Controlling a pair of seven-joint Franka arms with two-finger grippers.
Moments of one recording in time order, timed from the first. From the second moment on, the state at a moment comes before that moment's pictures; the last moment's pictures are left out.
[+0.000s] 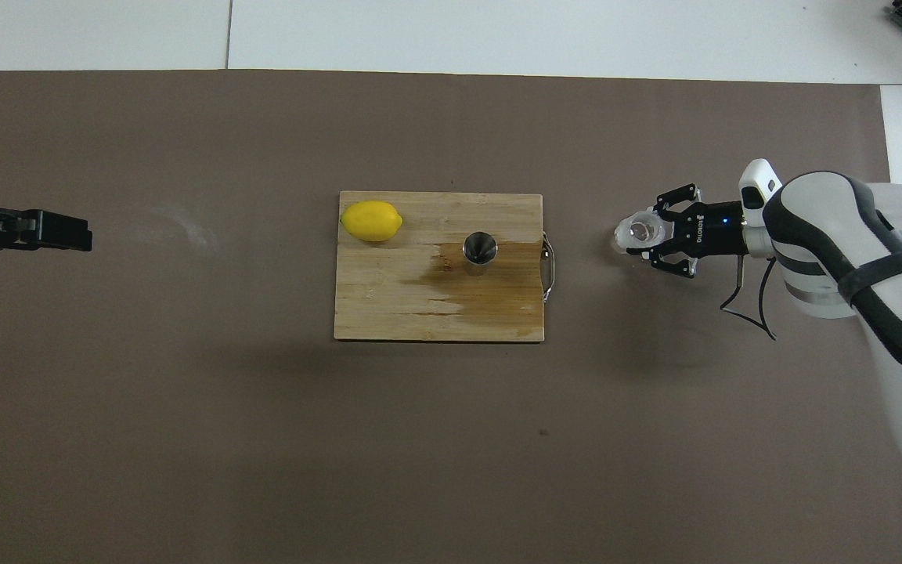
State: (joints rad) left arm 0.02 -0.05 -0.07 -1.72 -0.01 1.77 0.03; right arm -0.10 0.46 0.04 -1.85 0.95 2.14 -2.08
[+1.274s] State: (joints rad) left arm 0.02 -0.07 -0.08 -1.69 -0.01 1.66 0.03; right arm 0.29 0.27 0.04 -1.81 0.39 2.32 -1.22
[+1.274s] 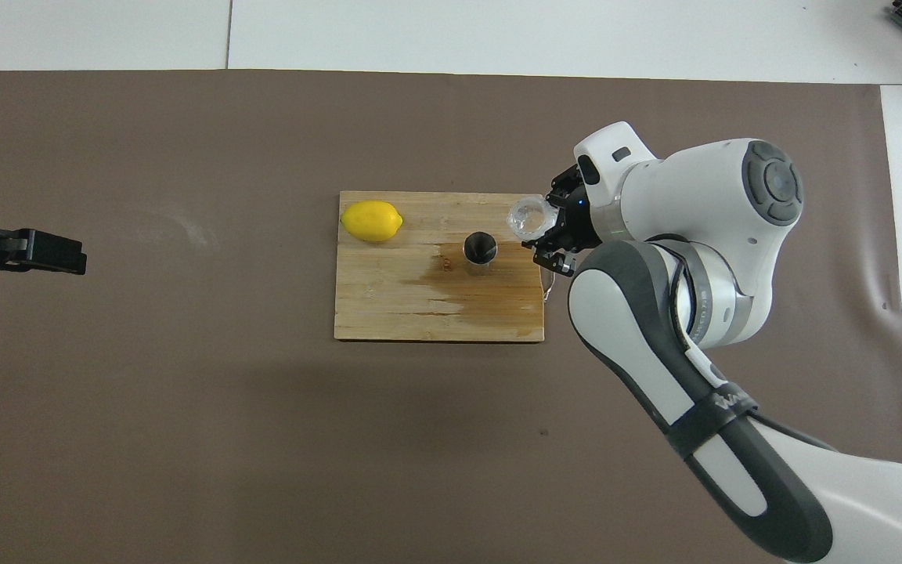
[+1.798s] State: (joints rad) left arm 0.02 -0.07 -0.08 -1.69 -0.01 1.65 0.03; right arm 0.35 0.27 0.04 -1.81 0.16 2.33 -1.10
